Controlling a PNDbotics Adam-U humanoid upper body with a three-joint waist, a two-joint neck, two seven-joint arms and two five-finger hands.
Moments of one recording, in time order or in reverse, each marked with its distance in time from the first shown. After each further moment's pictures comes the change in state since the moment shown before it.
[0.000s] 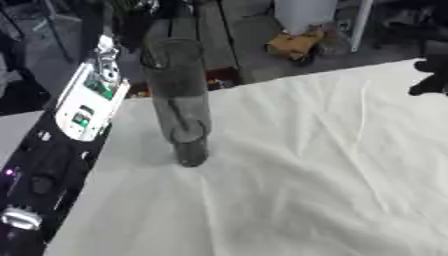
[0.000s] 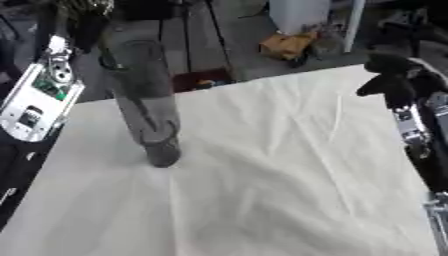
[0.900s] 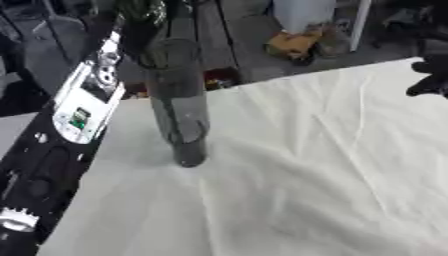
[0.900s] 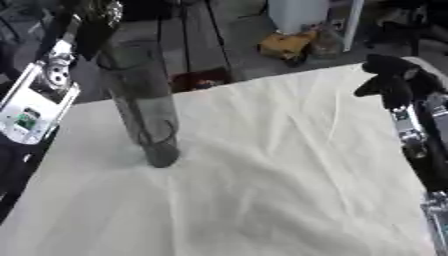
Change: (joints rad) left arm 0.003 0.008 -0.018 0.006 -0.097 -0.020 -0.219; right arm 0.005 0.000 -0.004 -0.004 0.000 0.003 -0.003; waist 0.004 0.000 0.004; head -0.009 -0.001
